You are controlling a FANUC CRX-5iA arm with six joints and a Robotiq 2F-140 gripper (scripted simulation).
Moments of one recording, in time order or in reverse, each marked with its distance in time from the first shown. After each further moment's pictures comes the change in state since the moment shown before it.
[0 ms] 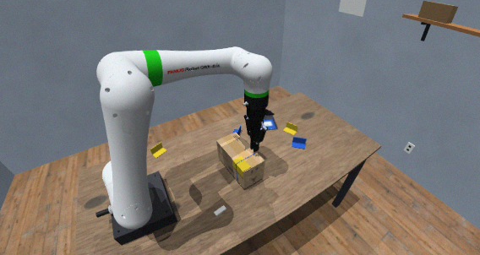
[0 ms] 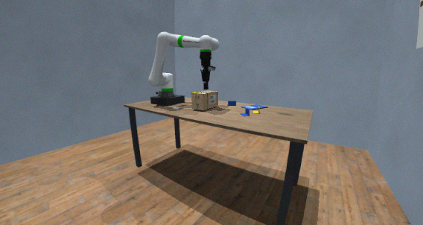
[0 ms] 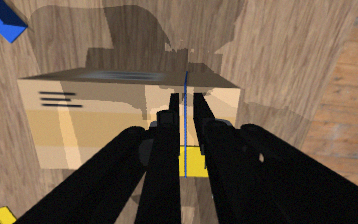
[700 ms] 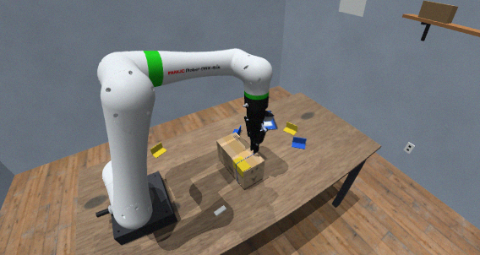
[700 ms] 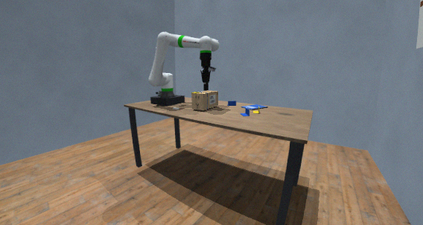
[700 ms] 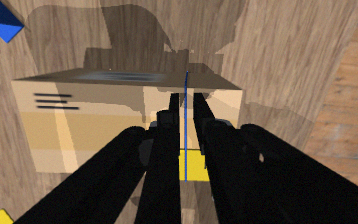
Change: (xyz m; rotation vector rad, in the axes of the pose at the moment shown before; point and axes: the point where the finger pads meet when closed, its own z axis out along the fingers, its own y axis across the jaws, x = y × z) arm 0.000 0.000 0.007 0.000 0.000 0.000
